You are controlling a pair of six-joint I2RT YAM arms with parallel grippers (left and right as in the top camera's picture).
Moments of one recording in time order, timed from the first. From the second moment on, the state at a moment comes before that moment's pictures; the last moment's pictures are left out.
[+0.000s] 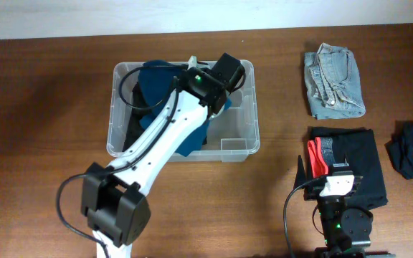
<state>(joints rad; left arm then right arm) -0.64 2.02 1.91 -1.26 -0.58 -0.49 0.00 0.01 0.01 -0.08 0.01 -0.12</state>
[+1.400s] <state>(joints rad) -0.72 2.04 2.06 -1.01 -0.58 -0.33 0.00 0.01 0.01 -0.08 0.01 -0.12</state>
